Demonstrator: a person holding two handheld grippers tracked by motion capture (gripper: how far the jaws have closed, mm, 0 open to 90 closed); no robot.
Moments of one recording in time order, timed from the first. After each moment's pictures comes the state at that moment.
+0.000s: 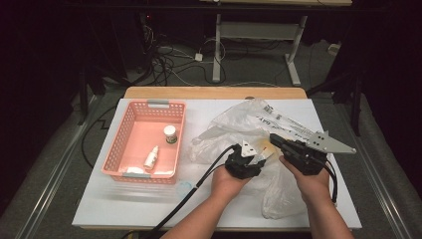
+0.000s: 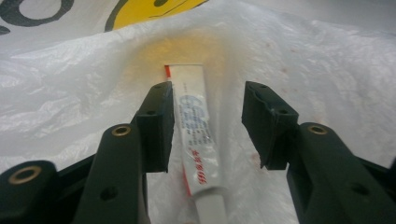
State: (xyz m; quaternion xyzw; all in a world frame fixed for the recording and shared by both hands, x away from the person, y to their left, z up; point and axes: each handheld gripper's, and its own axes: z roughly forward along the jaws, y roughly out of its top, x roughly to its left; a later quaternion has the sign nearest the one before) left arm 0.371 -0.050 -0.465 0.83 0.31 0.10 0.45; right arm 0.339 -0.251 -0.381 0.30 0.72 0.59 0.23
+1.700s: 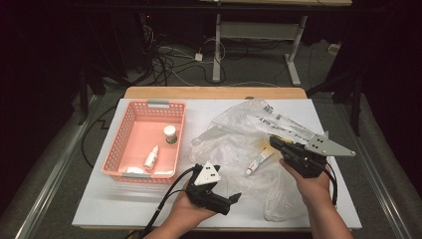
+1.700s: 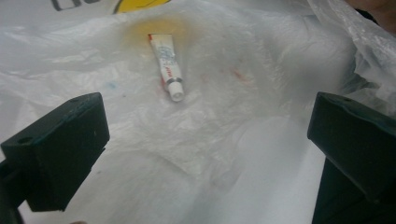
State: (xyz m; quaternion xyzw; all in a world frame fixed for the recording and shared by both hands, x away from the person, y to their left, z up) left arm 0.287 0.052 -0.433 0.83 0.27 0.08 0.48; right arm 0.333 -0.250 -0.382 0.29 0.72 0.58 0.24
